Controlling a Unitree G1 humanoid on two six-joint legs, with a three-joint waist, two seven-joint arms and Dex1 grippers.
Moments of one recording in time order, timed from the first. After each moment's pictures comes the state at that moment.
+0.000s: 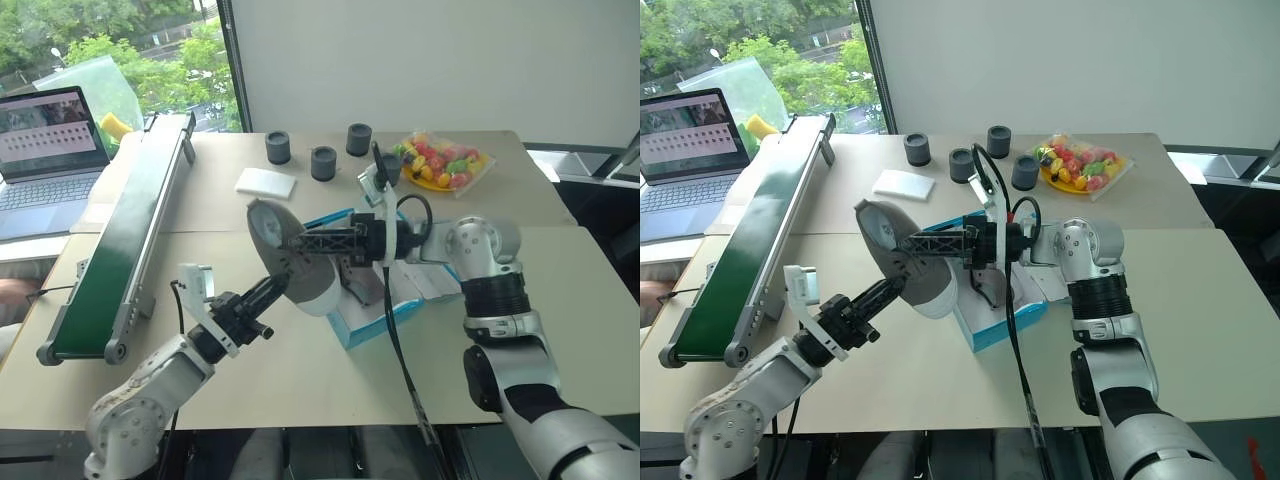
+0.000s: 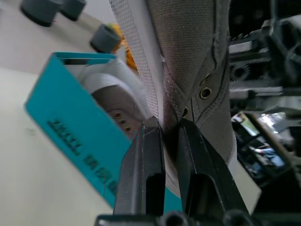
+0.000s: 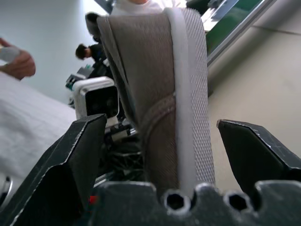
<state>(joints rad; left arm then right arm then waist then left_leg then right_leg) 0.04 0.35 0.24 -0.62 -1.21 0.80 -0.22 -0.92 -0.32 0.04 0.22 0.77 1.23 1.01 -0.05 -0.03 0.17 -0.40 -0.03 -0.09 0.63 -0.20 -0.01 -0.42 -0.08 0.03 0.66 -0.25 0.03</state>
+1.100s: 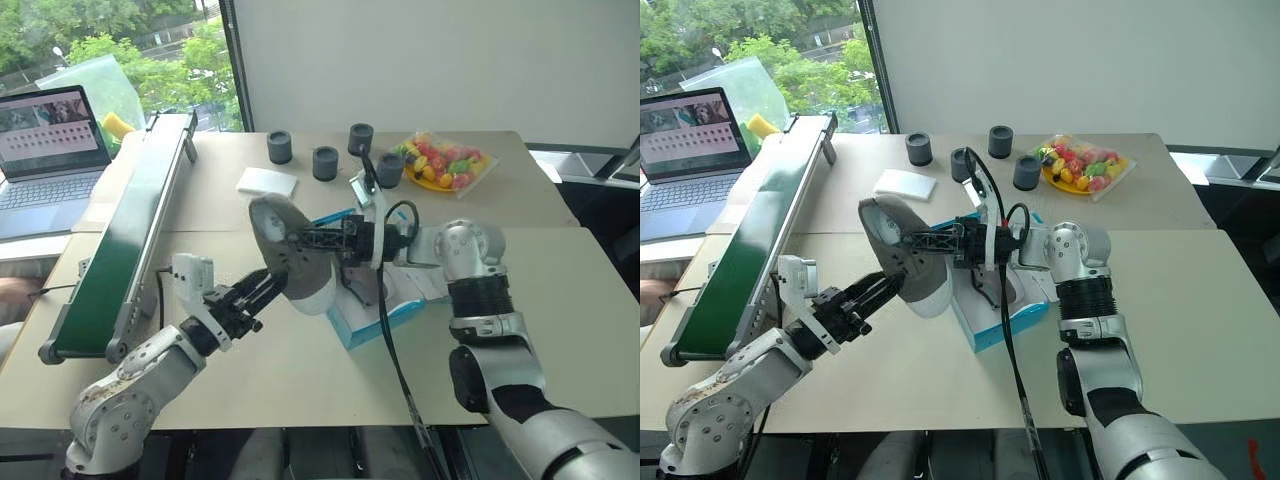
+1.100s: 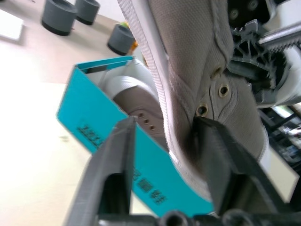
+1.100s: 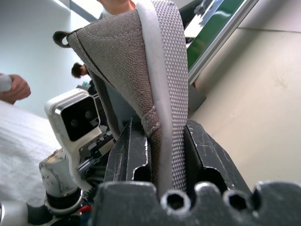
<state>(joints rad) 0.02 0.49 0.15 -0.67 -0.99 0.74 -0.19 -0.95 -0.14 -0.14 0.33 0.77 1.24 0.70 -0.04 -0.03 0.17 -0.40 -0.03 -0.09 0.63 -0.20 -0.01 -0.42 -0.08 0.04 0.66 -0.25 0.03</state>
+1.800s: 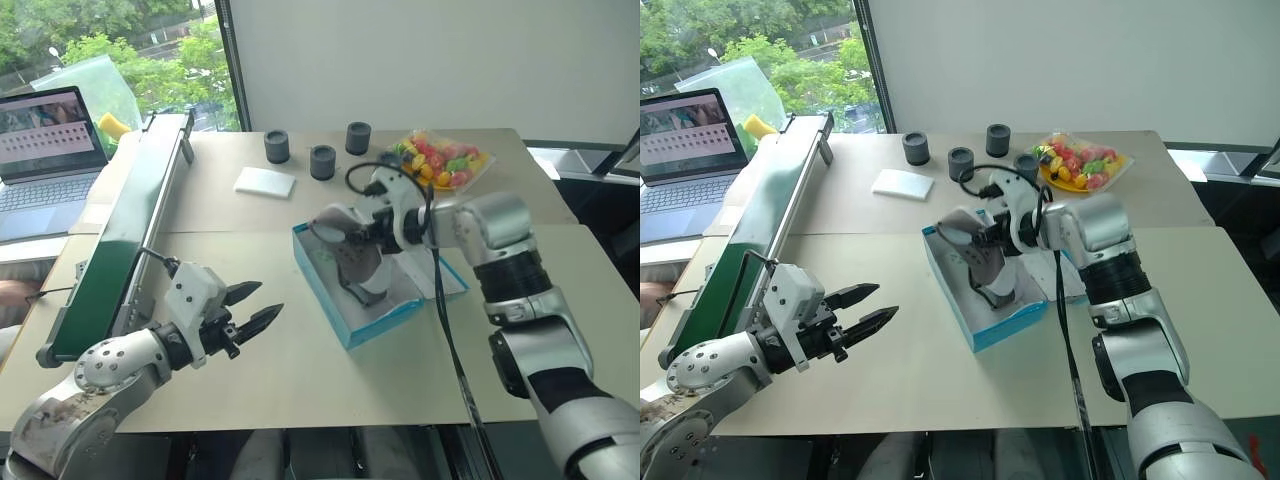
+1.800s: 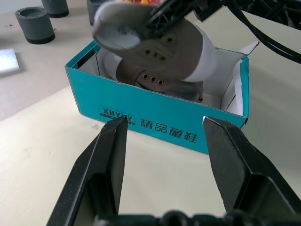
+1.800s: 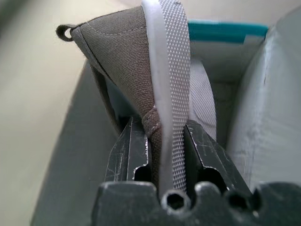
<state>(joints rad) 0.10 0.74 0.17 -0.79 -0.74 0.70 -0.43 -0.98 -0.44 0.26 0.23 0.42 1.20 0.57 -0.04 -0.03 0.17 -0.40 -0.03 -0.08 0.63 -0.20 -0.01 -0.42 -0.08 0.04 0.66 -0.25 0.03</state>
